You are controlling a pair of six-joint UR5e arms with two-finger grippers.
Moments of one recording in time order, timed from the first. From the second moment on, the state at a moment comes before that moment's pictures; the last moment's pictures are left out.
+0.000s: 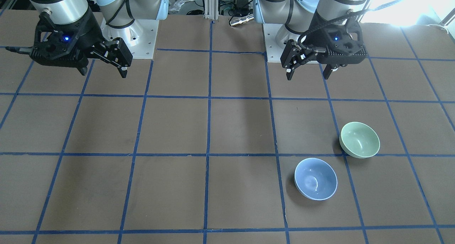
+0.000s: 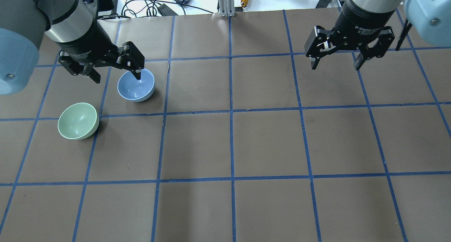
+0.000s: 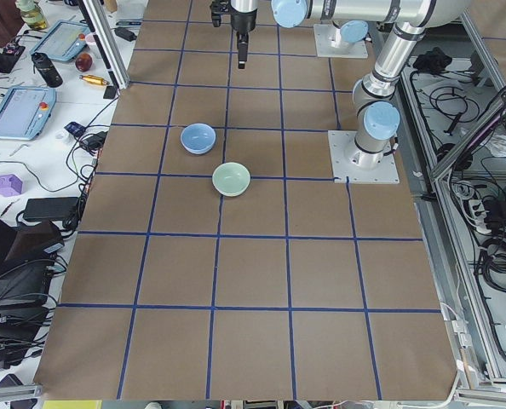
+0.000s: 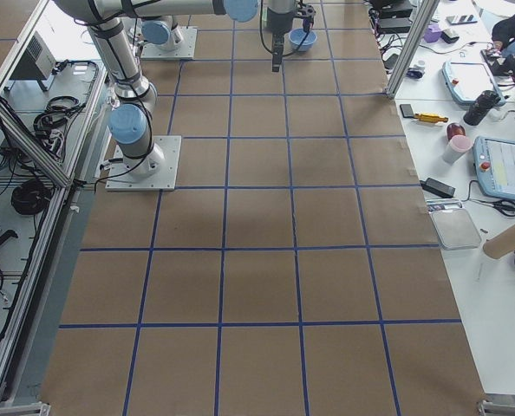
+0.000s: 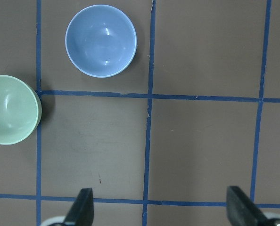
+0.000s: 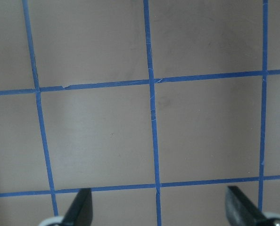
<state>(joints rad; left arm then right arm) -1.57 -1.51 -1.62 -1.50 1.58 -0.05 1.57 -1.57 1.53 -1.51 -1.56 0.06</state>
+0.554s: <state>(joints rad) -1.54 -1.60 -1.56 -1.49 1.58 0.01 1.57 -1.57 1.53 -1.51 -1.56 0.06</state>
